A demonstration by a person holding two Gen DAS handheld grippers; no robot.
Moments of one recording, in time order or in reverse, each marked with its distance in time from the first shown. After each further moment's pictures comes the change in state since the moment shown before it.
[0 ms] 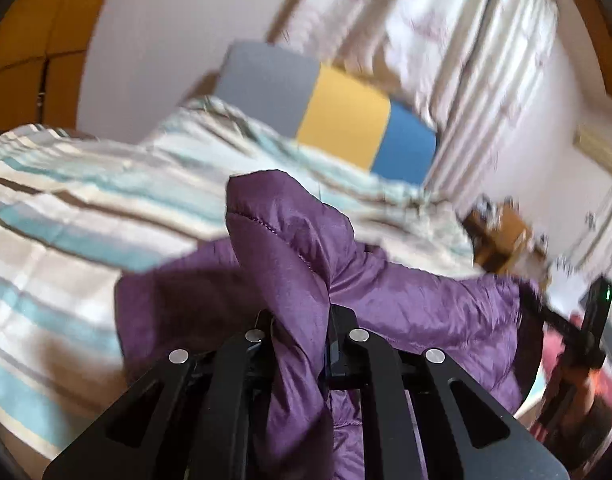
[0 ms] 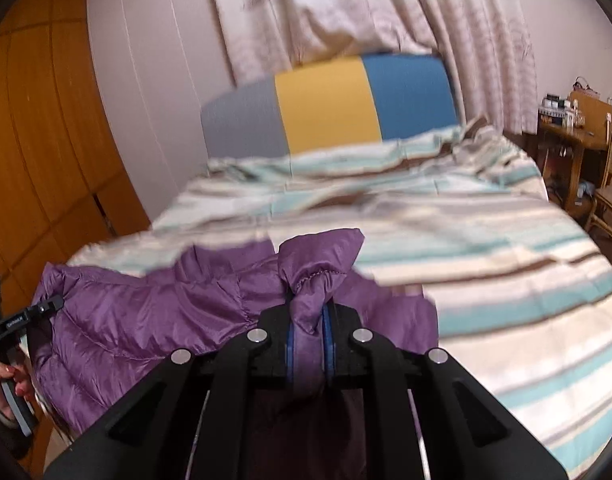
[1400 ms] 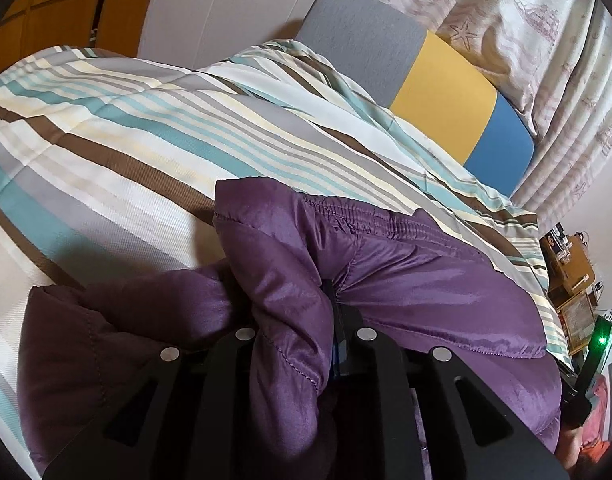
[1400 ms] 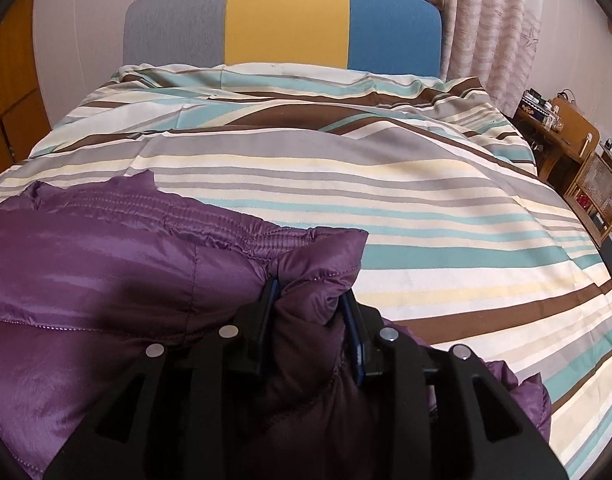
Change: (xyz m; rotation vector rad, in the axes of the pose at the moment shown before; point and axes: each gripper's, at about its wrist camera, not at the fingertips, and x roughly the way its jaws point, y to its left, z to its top) left arm 0.162 0.068 -0.005 -0.174 0.150 0.240; right arm 0.238 -0.009 -0.016 -0.119 0.274 -0.337
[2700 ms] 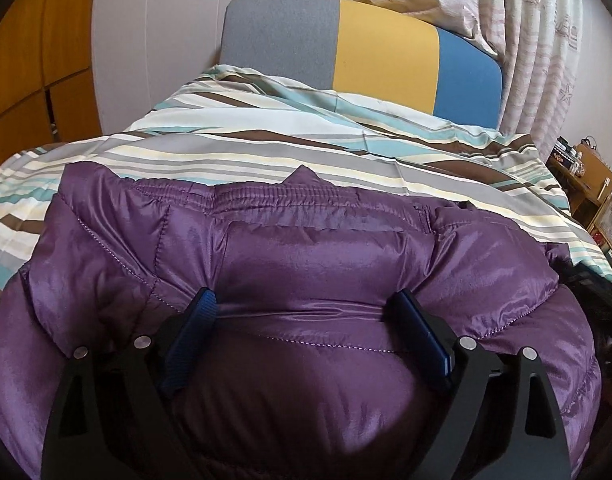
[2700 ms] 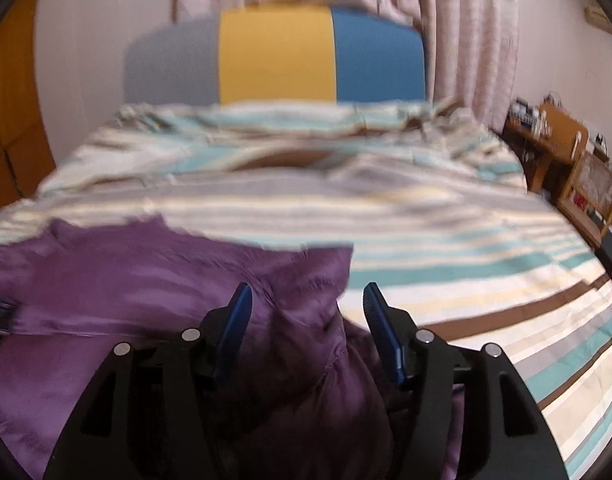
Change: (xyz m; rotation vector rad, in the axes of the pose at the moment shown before) left arm 0.025 -0.113 -0.040 0.322 -0.042 0.101; right arm -0.049 -0.010 -0.005 0.054 -0.192 0.018
